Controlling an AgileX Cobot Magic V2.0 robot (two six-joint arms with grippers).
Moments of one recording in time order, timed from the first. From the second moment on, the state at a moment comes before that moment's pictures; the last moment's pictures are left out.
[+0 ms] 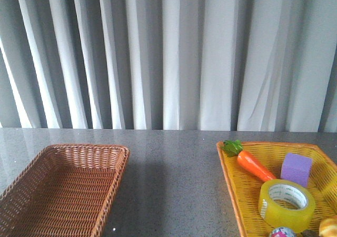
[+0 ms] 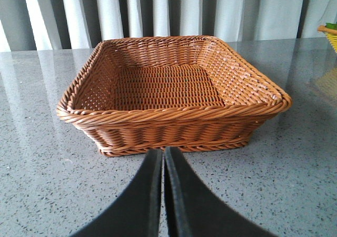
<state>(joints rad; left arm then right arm) -0.08 -0.01 0.03 -0.08 0.19 0.06 -0.06 -0.01 0.03 -0.01 0.10 0.05</state>
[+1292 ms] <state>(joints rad) -0.08 0.79 -0.83 -0.16 0.17 0.17 -0.06 0.83 -0.82 -0.33 0.23 0.41</state>
